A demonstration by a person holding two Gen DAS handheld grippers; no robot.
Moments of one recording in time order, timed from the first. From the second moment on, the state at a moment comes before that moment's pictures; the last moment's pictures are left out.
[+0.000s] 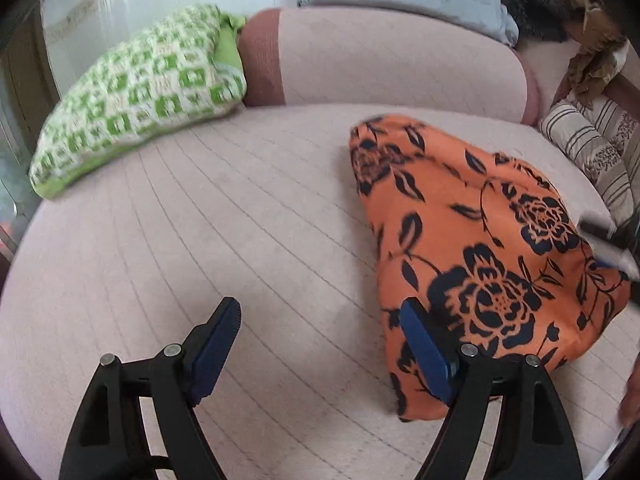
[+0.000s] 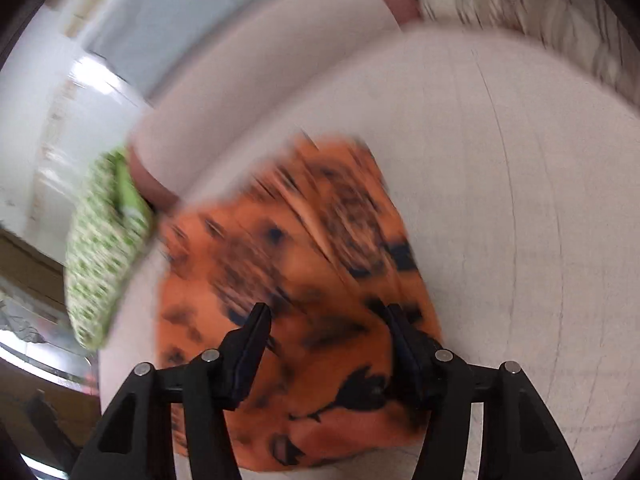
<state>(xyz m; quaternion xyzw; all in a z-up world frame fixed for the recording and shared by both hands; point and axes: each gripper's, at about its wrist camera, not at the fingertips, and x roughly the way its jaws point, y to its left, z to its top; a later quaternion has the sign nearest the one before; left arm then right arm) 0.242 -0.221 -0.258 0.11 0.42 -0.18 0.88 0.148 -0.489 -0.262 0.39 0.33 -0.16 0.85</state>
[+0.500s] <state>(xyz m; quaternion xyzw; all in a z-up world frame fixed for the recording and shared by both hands) 0.241 -0.228 -0.265 0.12 0.44 -0.18 0.87 0.237 -0.465 -0.246 0.29 0.36 -0.11 0.88</state>
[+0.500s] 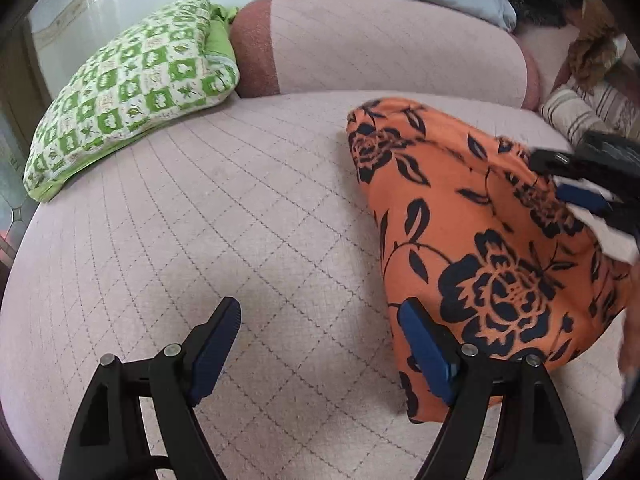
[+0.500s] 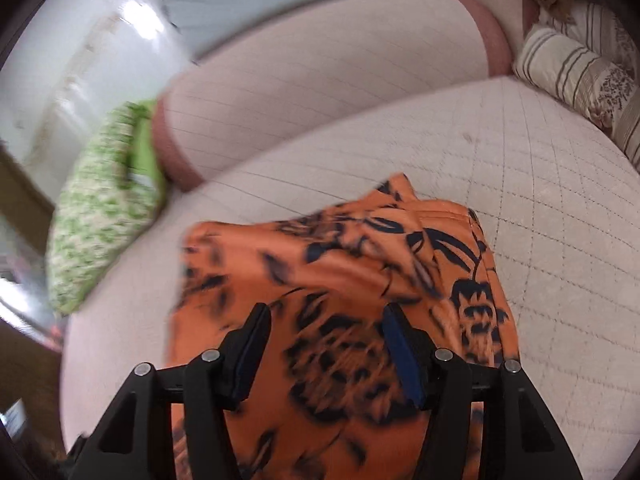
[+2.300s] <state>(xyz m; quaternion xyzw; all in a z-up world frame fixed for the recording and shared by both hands) 0.158 -0.198 -0.197 0.11 0.32 -0.16 0.93 0.090 -0.368 -0.219 0.14 0.31 -0.11 0.93</state>
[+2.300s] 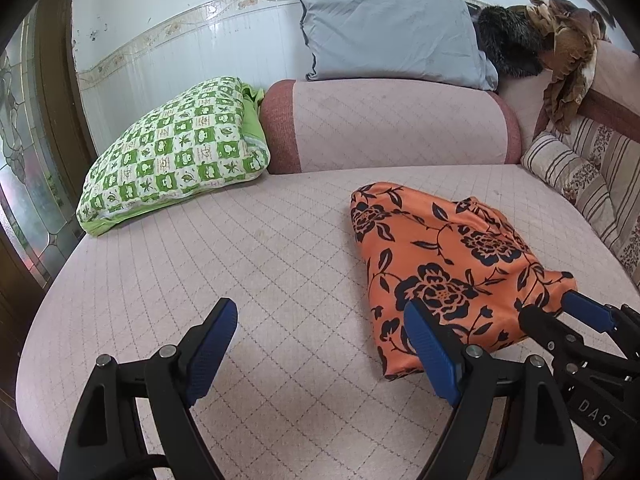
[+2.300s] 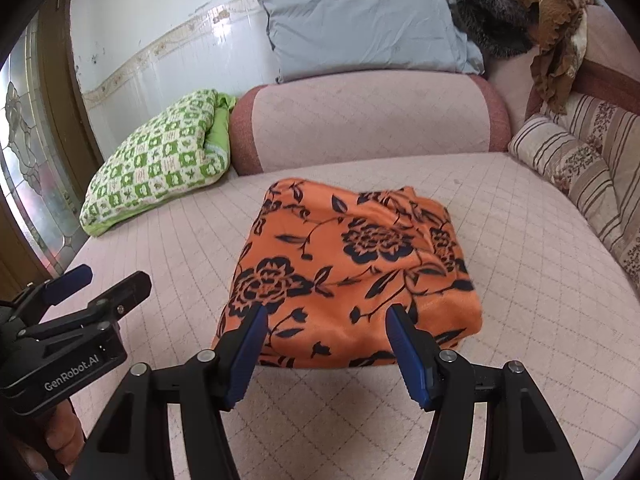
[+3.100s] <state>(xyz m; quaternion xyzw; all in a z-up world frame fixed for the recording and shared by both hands) 0.207 -0.222 -0.249 0.08 0.43 -0.25 0.86 0.095 -0.471 -0.257 0.26 0.35 -0.15 0.89</state>
